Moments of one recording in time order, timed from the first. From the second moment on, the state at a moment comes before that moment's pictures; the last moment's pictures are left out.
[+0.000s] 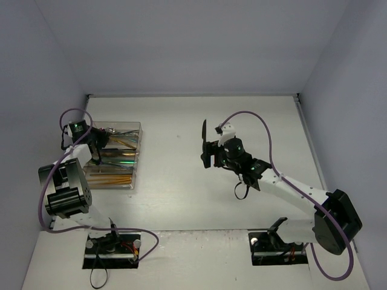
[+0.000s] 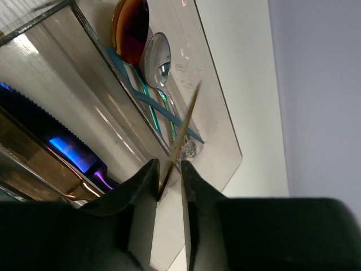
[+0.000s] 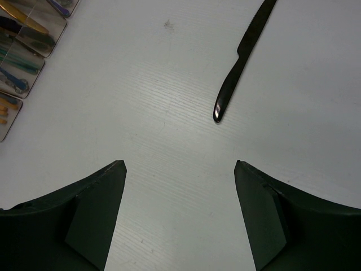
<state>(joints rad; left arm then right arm) 0.30 1.63 0.94 0.02 0.20 -1.00 0.69 1.26 0.73 0.04 0.12 0.31</state>
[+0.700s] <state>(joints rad) 0.28 1.48 0.96 -0.20 0.13 -0.92 0.67 1.35 0.76 0.03 0.21 0.36</state>
